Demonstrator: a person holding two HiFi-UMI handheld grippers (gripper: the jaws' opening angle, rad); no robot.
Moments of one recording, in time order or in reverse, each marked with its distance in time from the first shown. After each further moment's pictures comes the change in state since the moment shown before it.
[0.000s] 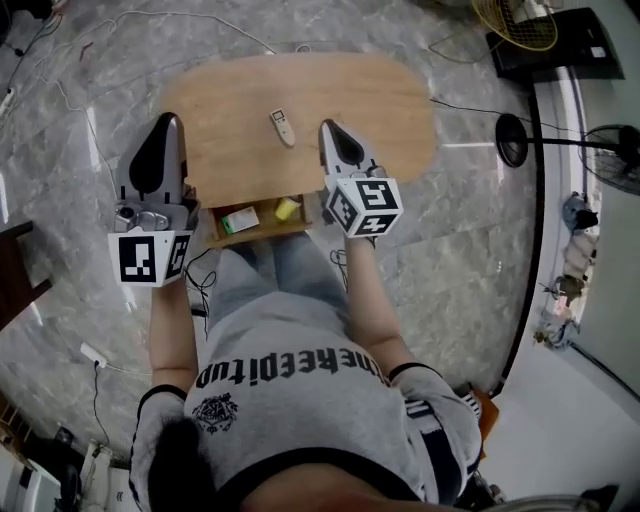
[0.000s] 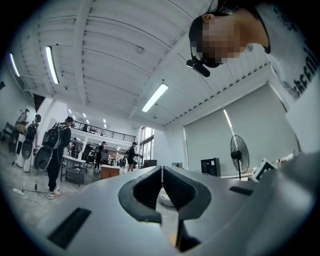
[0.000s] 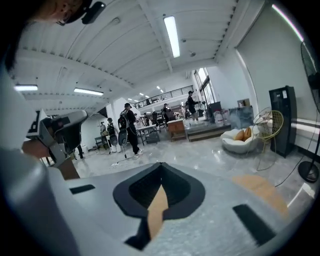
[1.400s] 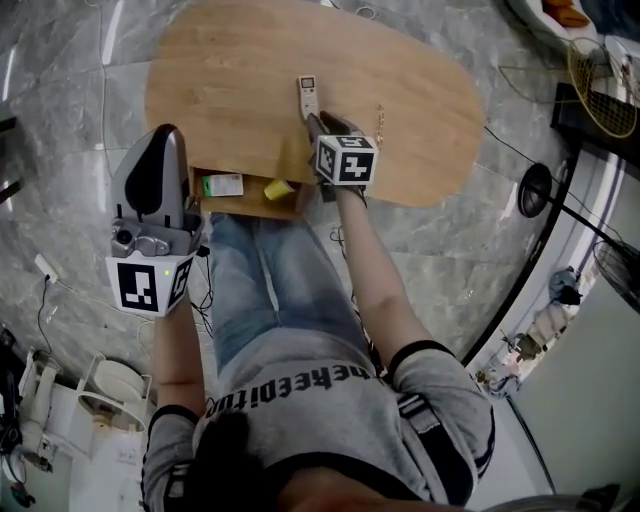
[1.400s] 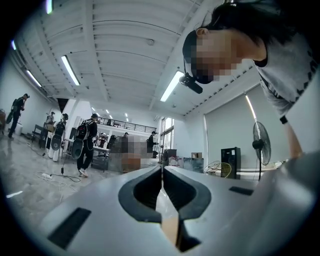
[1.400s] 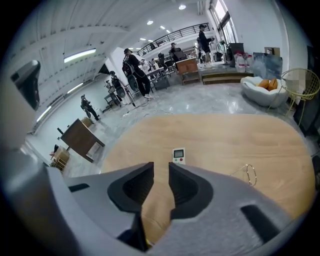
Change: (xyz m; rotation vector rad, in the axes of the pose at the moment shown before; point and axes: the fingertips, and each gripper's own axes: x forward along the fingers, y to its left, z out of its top) left arm -0.031 0.004 -0.137 -0.029 0.106 0.267; right arm 0.142 -0.053 -0.279 -0.003 0.669 0.190
